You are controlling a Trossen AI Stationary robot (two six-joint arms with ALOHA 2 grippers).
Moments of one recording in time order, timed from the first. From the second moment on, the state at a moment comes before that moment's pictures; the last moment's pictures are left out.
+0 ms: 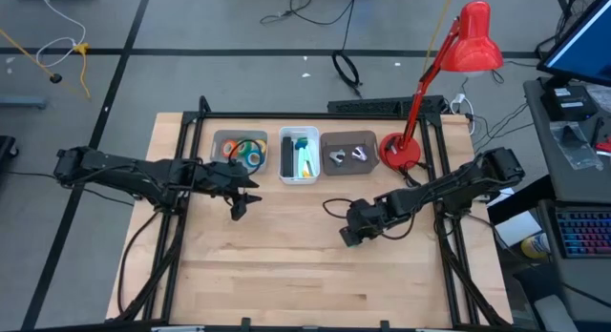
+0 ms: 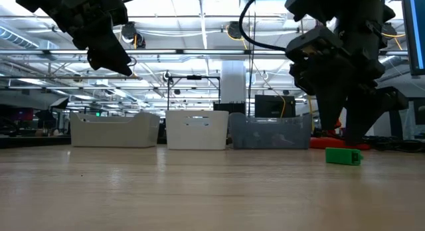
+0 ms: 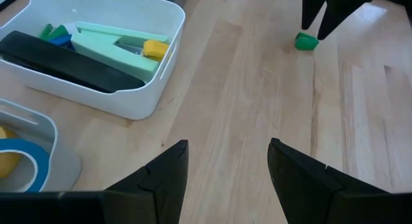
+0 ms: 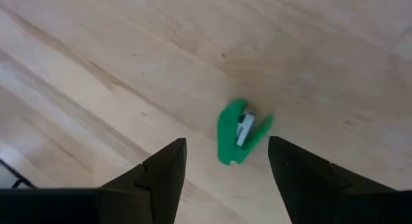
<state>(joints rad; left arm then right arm) -0.03 0.94 0.62 -0.35 -0.10 -0.34 0.26 1.55 0.83 -0.42 -0.13 1.41</state>
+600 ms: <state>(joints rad) -0.03 0.94 0.62 -0.35 -0.11 -0.32 0.28 1.55 0.83 -0.45 -0.13 1.48</state>
